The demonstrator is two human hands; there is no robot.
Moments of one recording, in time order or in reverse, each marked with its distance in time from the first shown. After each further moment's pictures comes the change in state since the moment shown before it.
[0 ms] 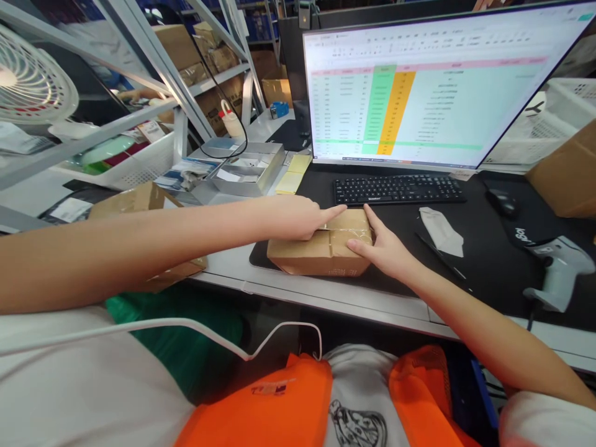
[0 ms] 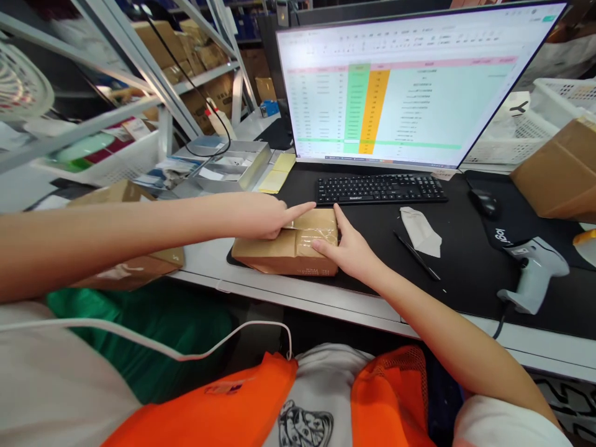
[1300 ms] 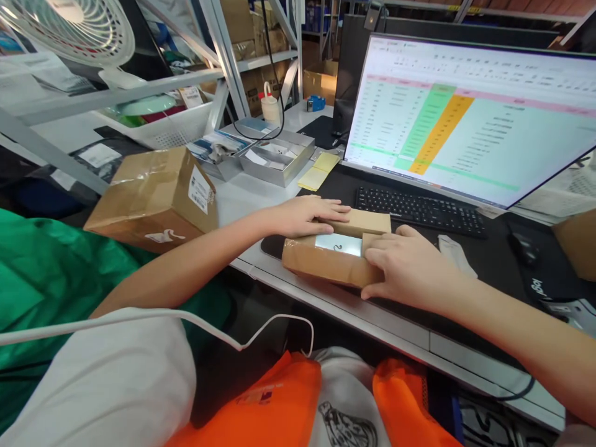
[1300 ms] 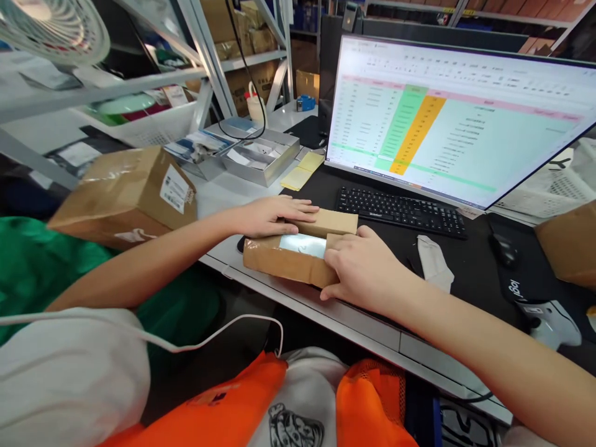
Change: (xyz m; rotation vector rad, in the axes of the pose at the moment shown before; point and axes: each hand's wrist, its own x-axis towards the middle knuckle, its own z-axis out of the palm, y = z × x) left_hand -0.027 -0.041 0.057 -0.494 0.370 0.204; right_hand 0.001 -0.092 -0.016 -1.096 -0.429 -0.723
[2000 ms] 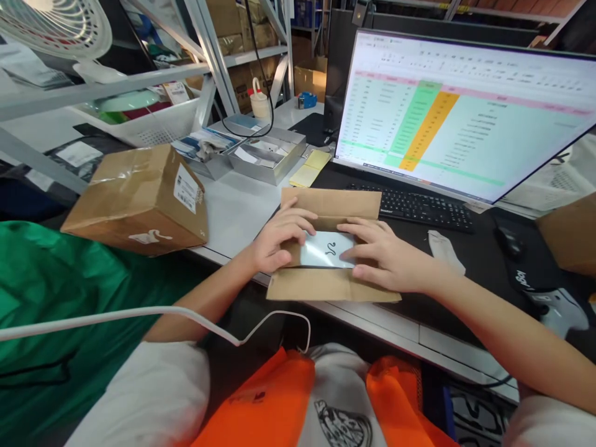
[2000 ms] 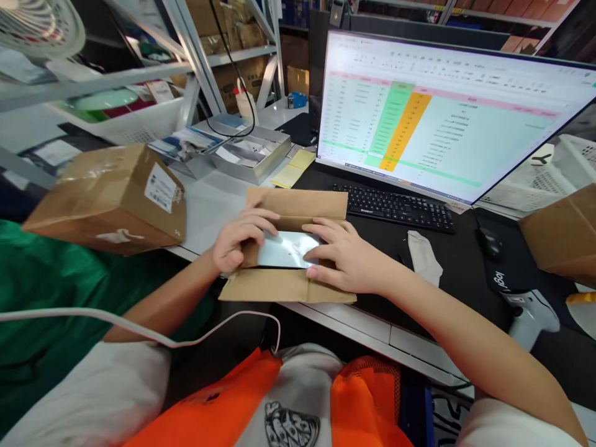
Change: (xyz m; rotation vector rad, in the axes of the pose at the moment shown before) left_hand -0.054 0.027 0.058 0.124 0.448 -0.111; right_hand -0.009 0.028 0.019 0.446 0.188 -0.161
